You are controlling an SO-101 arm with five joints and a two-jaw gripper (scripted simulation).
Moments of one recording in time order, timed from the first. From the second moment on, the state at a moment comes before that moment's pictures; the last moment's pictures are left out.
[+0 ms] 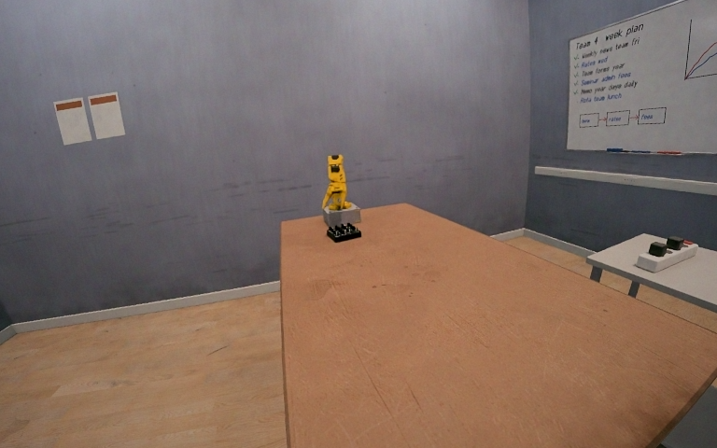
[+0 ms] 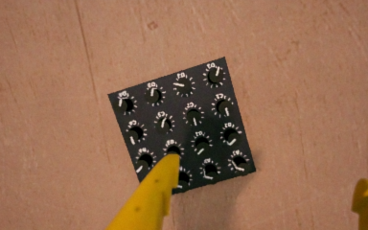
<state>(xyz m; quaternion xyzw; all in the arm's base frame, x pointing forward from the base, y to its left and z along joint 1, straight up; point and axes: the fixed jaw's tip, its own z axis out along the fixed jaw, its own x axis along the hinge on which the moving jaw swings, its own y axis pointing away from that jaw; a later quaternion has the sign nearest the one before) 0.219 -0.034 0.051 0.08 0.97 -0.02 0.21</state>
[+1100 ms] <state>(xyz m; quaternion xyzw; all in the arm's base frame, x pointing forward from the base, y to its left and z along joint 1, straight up) 0.219 -0.034 0.051 0.08 0.97 -0.02 0.21</state>
